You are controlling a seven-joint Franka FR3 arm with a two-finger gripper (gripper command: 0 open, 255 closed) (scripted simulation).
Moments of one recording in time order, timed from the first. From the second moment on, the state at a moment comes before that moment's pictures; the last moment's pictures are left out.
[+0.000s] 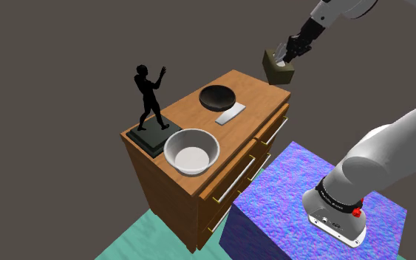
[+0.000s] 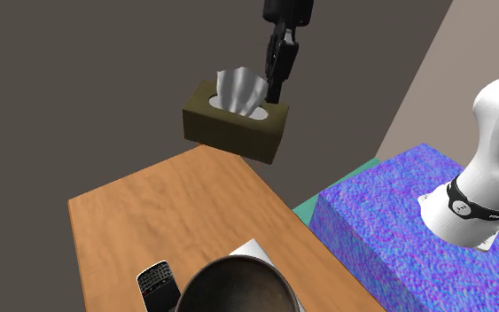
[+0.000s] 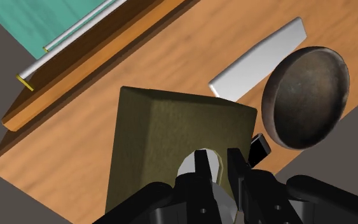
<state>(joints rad) -0.13 -0.26 -0.53 -2.10 0.29 1.95 -0.31</state>
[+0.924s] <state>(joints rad) -0.01 -0.21 -0.33 -2.02 0.31 2.01 -0.01</state>
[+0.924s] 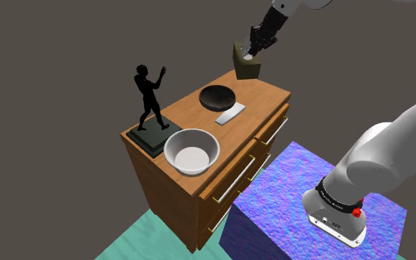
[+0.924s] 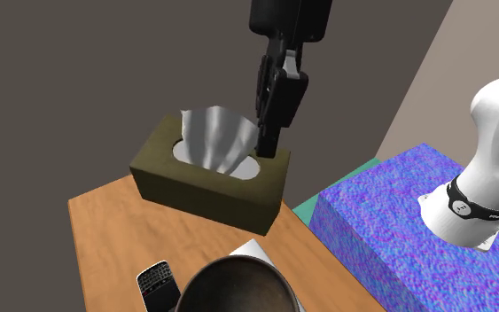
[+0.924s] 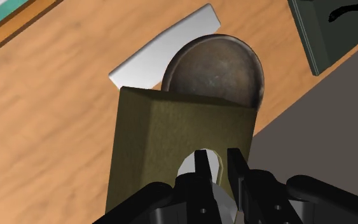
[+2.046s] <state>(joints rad) 0.09 -0.05 -0.21 -1.91 0.33 2.11 0.19</state>
